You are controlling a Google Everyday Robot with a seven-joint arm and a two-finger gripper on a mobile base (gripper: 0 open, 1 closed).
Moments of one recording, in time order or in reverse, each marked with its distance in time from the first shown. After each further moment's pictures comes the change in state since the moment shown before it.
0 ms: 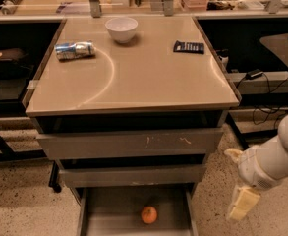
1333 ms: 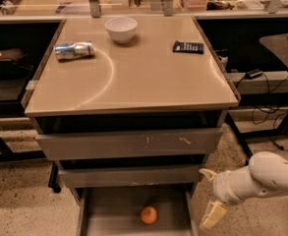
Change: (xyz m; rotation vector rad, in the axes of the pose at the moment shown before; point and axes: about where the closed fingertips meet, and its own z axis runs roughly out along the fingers) arm 0.018 -0.008 0.160 -0.050 -0.244 -0.021
